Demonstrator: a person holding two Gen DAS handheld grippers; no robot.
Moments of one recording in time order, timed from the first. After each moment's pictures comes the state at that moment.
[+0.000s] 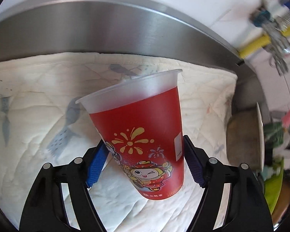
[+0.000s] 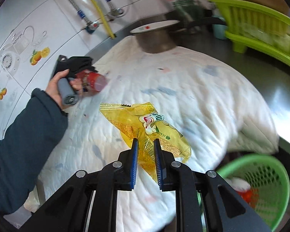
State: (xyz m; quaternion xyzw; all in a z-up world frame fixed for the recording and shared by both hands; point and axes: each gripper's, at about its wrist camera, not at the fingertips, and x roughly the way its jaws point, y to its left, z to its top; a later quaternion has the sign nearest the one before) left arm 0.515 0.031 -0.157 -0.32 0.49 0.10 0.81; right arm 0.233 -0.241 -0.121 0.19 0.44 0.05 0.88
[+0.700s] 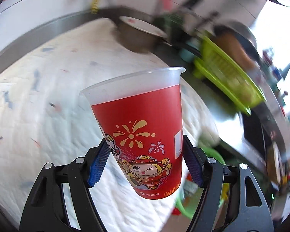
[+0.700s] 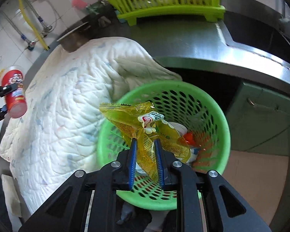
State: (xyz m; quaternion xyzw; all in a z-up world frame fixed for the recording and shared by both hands) left arm 0.260 -0.097 -0.087 -0.07 0.48 -0.23 0.84; right arm 0.055 -0.341 -0.171 0.24 0.46 -0.15 0.84
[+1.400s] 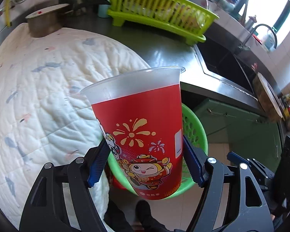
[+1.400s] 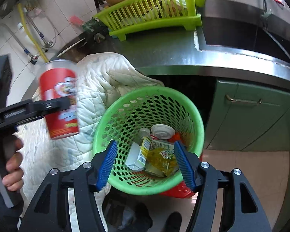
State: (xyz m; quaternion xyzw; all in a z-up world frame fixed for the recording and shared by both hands) left arm 0.153 -0.268 -0.127 0.07 0.51 -0.37 0.78; right arm -0.013 -0.349 -0.142 0.24 0.42 -0.17 0.86
